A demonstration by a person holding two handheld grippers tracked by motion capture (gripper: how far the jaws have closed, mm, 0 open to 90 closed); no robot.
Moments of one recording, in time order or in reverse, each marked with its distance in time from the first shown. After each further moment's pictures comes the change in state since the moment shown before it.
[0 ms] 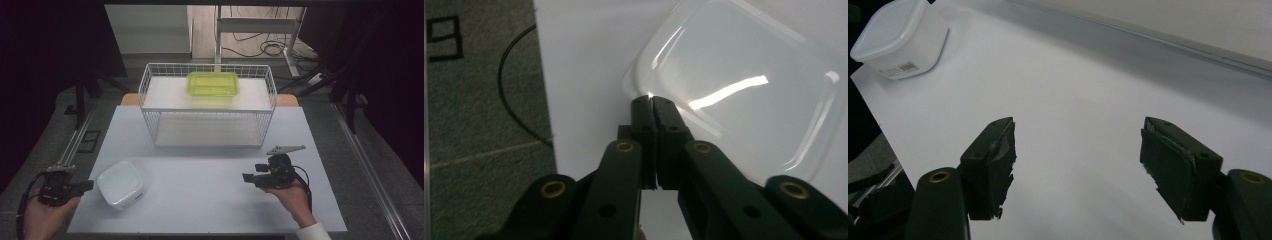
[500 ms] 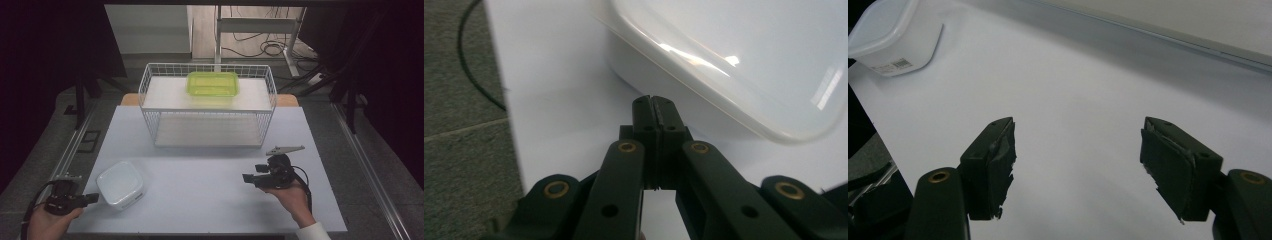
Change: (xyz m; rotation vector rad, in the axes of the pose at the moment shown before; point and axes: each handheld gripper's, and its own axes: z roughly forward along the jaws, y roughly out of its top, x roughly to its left) left arm -0.004 -0.022 0.021 0.103 -0.098 0.010; right arm -0.001 -0.002 0.003 0.012 -0.010 0.004
